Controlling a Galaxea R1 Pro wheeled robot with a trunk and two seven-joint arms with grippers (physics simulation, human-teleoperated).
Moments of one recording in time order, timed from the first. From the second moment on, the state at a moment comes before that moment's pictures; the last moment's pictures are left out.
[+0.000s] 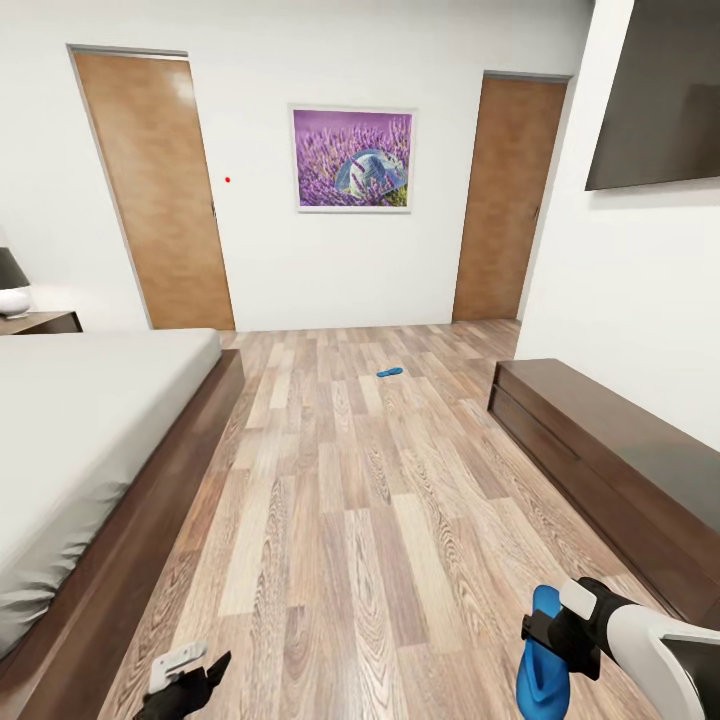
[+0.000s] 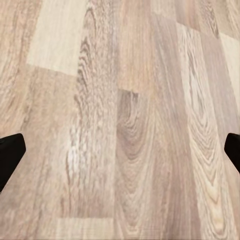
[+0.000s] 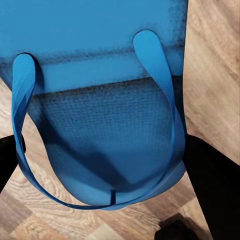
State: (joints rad) left arm -0.21 0.08 0.30 -0.61 0.21 0.00 -0.40; right arm -0.84 -0.22 -0.03 0.05 -0.57 0.56 -0.20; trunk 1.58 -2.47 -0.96
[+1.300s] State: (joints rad) left arm -0.21 0.09 0.30 -0.62 0.21 0.00 -0.40; right arm -0.84 -0.22 -0.03 0.05 -0.57 0.55 -0.20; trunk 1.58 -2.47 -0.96
